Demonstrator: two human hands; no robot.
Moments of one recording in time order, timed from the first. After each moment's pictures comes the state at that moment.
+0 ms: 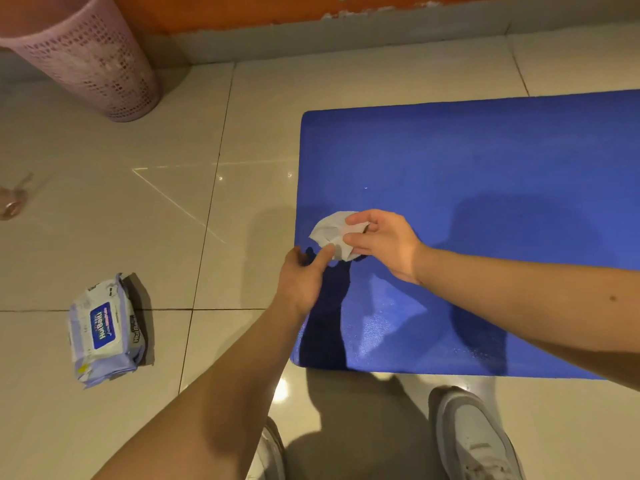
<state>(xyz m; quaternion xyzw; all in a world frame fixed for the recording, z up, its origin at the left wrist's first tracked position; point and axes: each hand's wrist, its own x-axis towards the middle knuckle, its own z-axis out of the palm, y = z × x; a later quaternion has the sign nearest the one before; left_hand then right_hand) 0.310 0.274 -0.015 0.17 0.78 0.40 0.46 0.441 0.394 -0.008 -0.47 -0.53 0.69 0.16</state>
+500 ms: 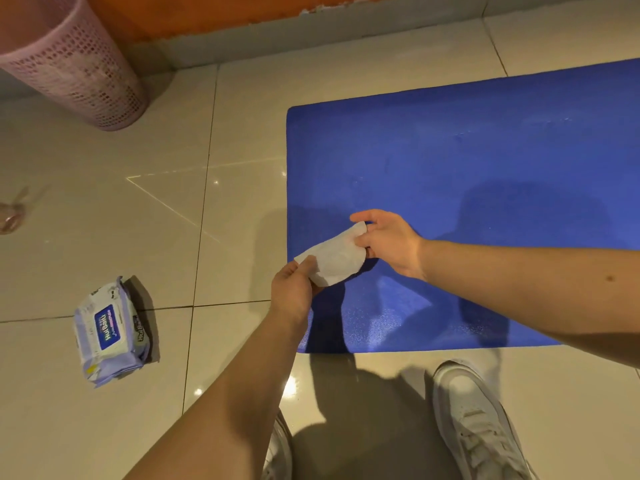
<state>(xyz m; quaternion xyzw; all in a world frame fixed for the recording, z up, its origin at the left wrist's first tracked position) 0.334 0.248 -0.008 0.01 0.70 0.52 0.49 0.467 0.382 -0.013 -0.51 -0.51 0.69 0.11</state>
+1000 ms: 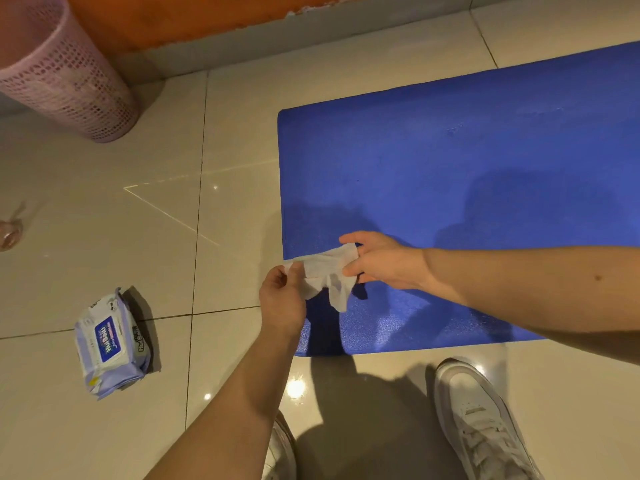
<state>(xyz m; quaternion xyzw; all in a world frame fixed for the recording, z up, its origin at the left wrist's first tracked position) 0.335 0.235 -0.009 0.12 0.77 0.50 0.37 0.470 0.364 -0.022 -0.48 -0.48 0.74 0.01</state>
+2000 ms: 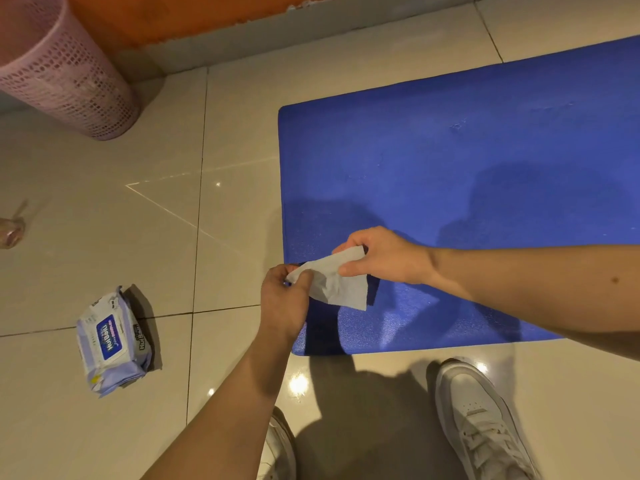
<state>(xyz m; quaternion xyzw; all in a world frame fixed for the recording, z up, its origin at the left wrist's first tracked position) 0.331 0.234 -0.008 0.19 0.82 0.41 0.36 0.481 0.372 -0.013 -0.40 -0.70 0.59 0.00</state>
